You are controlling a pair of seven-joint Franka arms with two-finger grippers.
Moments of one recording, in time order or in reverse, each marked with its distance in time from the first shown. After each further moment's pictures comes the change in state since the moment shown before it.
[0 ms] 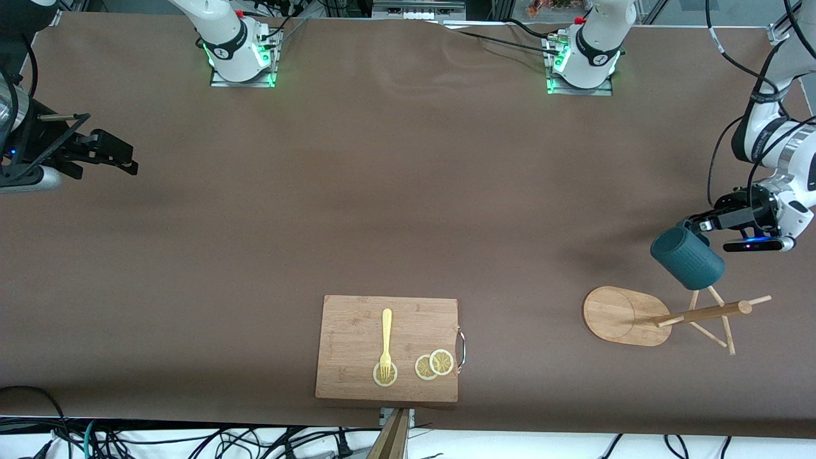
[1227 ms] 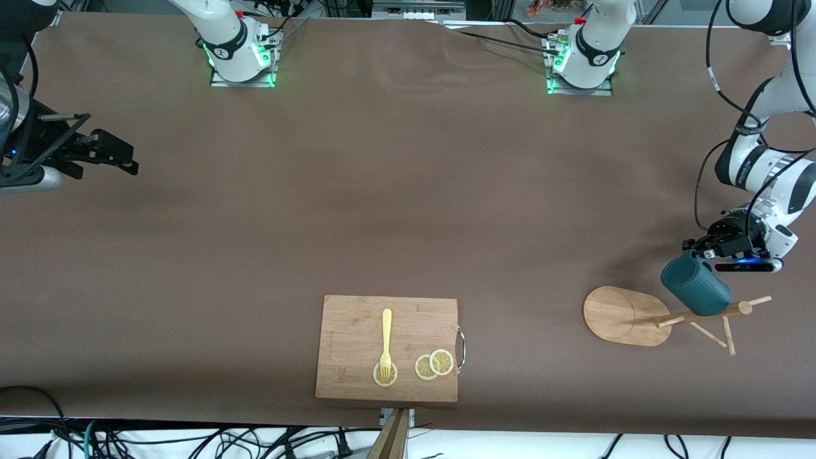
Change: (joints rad) left arm 0.029 0.207 -0.003 0.136 -0.109 -0.031 0.018; right arm 0.000 0.000 0.001 0.000 0.000 0.000 0.000
